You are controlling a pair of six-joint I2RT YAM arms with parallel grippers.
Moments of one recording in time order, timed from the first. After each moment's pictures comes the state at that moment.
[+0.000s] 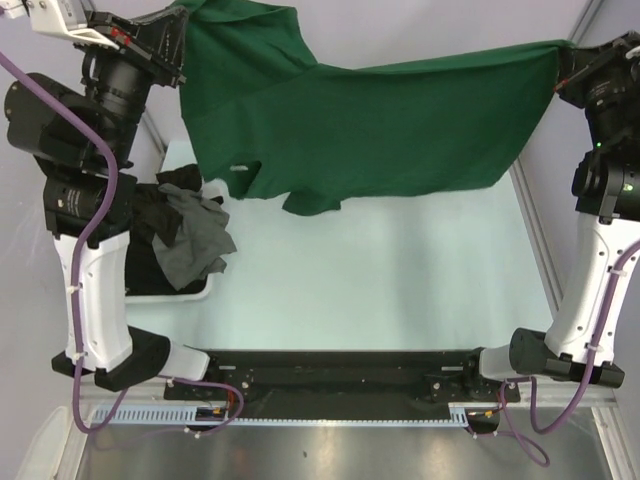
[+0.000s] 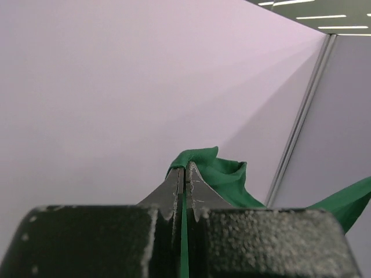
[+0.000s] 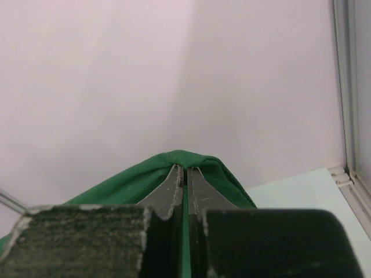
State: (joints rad) left arm -0.29 1.41 2.30 -0.38 0.06 -0.28; right arm -0.20 1.38 2.12 -0.54 -0.13 0.48
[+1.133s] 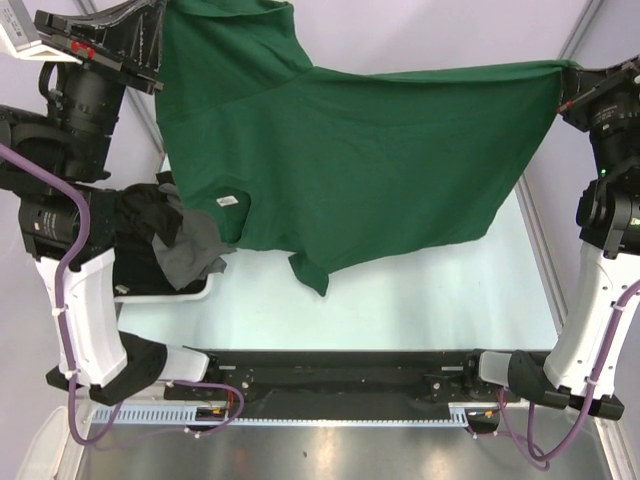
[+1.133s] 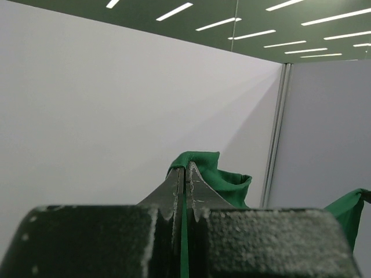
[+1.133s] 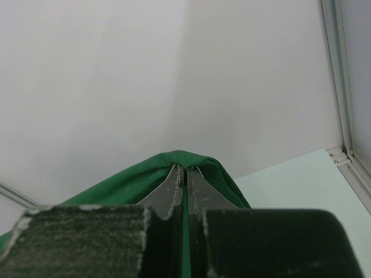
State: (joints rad) left arm -0.29 1.37 2.36 -0.31 0.16 -0.24; right arm -0.20 1.27 2.09 -0.63 -0.10 0.52
